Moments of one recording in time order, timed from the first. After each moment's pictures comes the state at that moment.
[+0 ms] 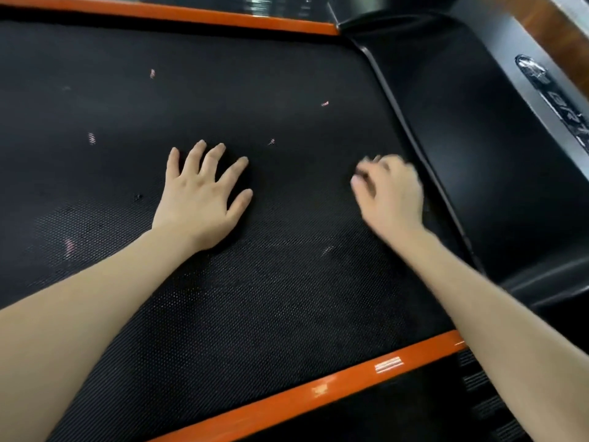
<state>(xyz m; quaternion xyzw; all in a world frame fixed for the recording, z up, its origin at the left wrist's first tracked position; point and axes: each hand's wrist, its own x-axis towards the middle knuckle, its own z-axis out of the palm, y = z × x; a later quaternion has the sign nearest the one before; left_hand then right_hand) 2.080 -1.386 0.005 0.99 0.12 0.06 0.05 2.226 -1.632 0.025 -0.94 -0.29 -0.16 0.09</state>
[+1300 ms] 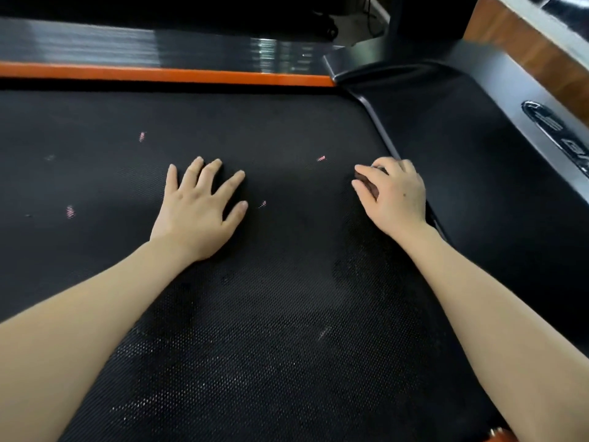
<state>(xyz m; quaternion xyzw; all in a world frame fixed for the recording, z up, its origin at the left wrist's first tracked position) 2.156 -1.353 0.008 0.99 0.14 0.04 0.05 2.339 -1.607 0.016 -0.90 -0.34 -0.24 0.11</state>
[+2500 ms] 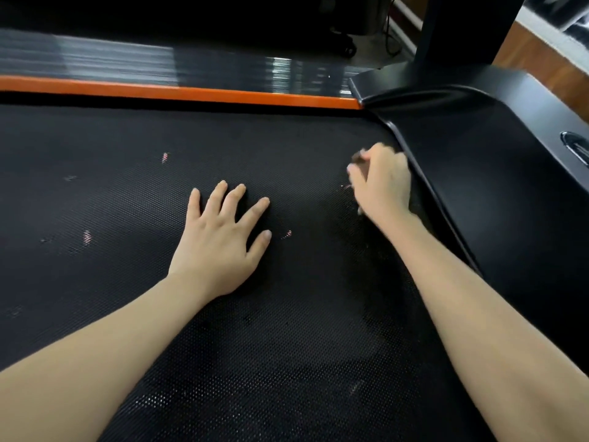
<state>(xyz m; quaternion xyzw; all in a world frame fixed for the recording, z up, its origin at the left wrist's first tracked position) 2.156 -1.352 0.008 0.99 0.14 0.06 0.07 2.367 -1.513 0.030 -0.95 -0.23 -0.16 0.13</state>
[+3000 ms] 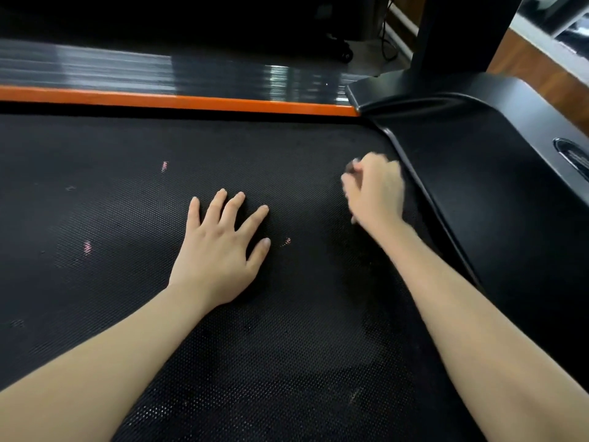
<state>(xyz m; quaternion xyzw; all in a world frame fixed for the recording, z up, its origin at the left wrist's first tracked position) 2.156 -1.352 0.010 0.99 0.14 0.06 0.08 2.355 -1.509 0.033 -0.95 -0.24 -0.16 0.14</state>
